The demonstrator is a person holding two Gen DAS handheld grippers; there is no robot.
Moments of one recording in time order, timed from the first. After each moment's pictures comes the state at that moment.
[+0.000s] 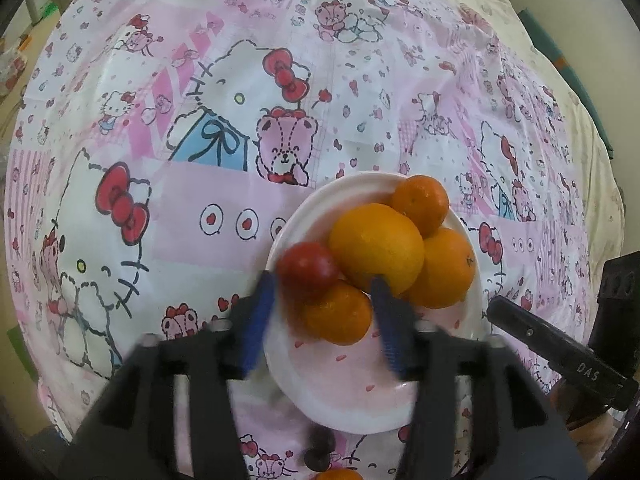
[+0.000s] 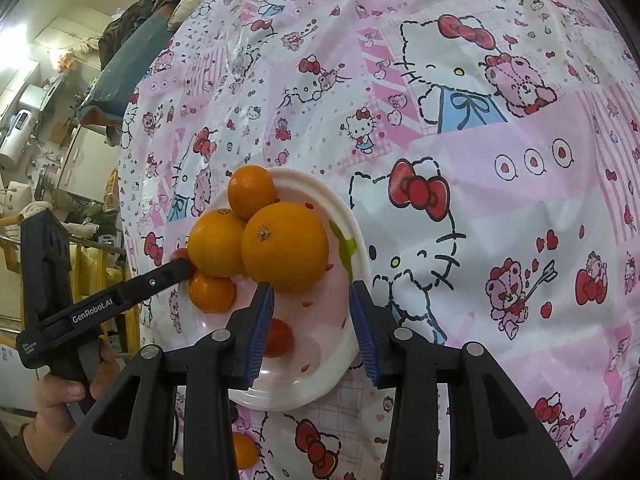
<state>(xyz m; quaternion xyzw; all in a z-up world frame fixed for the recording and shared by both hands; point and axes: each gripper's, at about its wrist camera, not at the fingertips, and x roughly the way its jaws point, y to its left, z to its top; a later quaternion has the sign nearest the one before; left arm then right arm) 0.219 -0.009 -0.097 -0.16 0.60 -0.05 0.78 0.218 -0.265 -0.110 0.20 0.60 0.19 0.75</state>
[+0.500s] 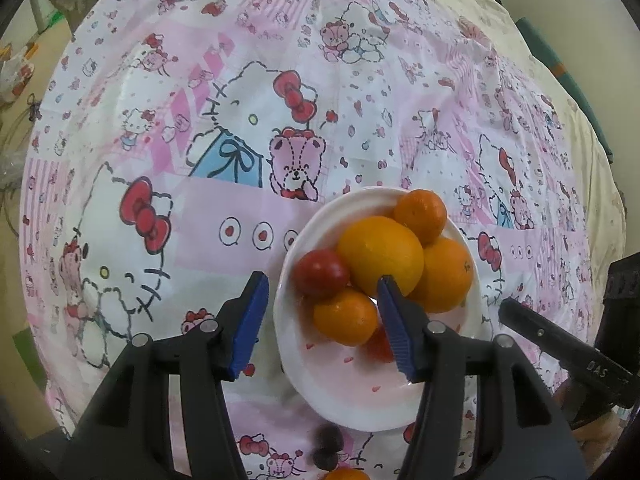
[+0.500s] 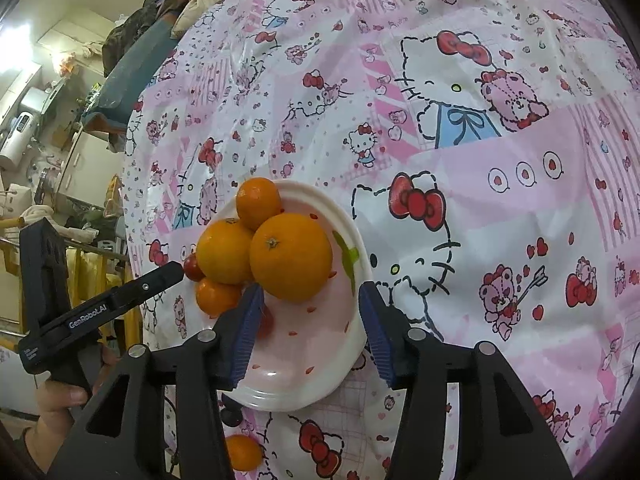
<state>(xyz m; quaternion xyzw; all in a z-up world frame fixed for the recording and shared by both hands) 0.213 -0.001 -0.084 -0.15 0.58 -0.04 0.80 0.215 -0.268 -0.098 0.20 0.58 0.19 0.76</state>
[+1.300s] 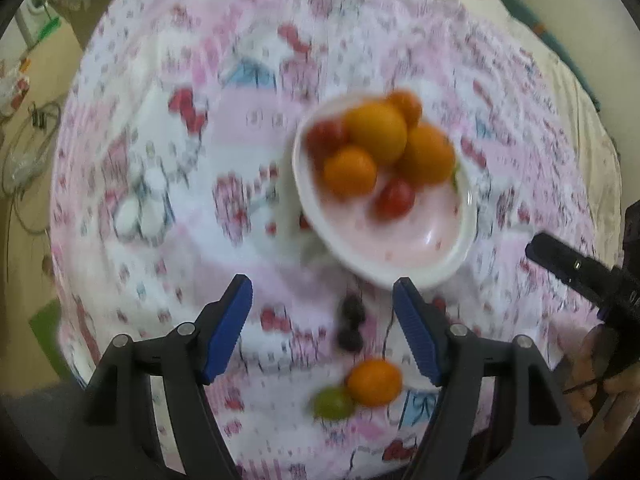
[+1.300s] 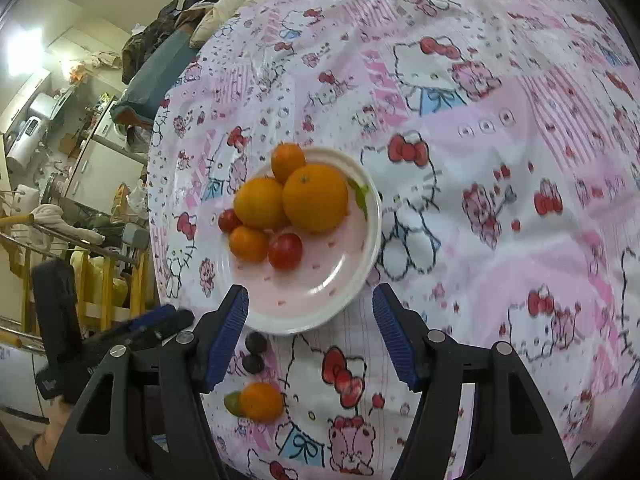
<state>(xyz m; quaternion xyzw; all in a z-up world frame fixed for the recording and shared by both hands) 0.113 -0.004 -0.076 -0.11 0.61 -0.07 0.78 0.135 -0.271 -0.065 0.21 0.56 0.18 0.78</state>
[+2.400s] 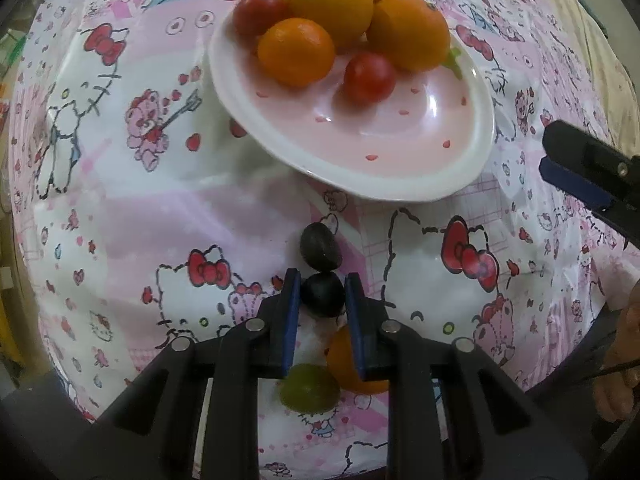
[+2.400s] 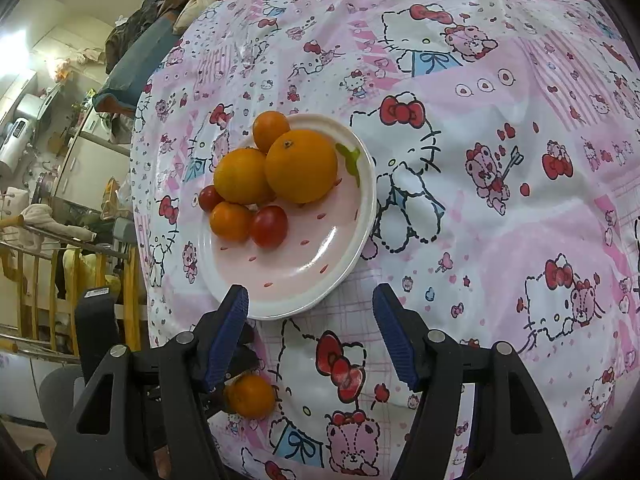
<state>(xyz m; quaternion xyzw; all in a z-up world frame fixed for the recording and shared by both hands) 0.099 -0.062 -0.129 -0.04 0.68 -0.09 0.73 0.132 -0.260 -0.089 0.21 0.59 0.17 0.77</state>
